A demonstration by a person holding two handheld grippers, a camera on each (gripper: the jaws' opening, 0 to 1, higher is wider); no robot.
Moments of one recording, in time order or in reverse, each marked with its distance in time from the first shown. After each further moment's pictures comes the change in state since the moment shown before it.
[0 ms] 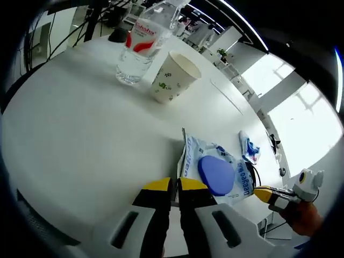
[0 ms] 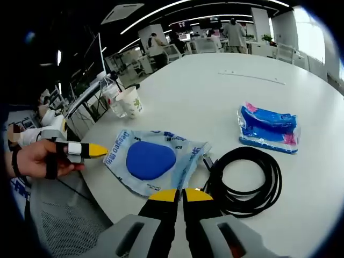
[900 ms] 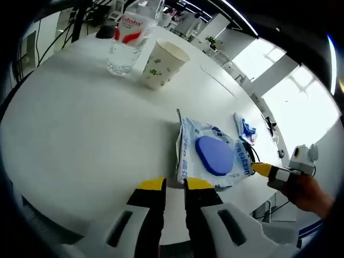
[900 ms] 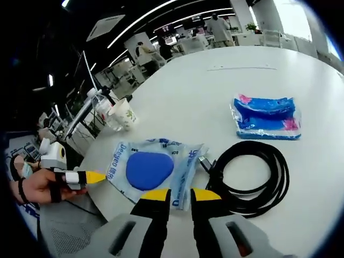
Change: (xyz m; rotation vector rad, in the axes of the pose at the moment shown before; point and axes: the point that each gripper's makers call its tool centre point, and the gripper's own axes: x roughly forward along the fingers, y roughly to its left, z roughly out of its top) left arm -0.005 0.002 -0.024 0.081 0.084 -0.031; right arm 0.012 -0.004 0.003 0.133 -0.015 0.019
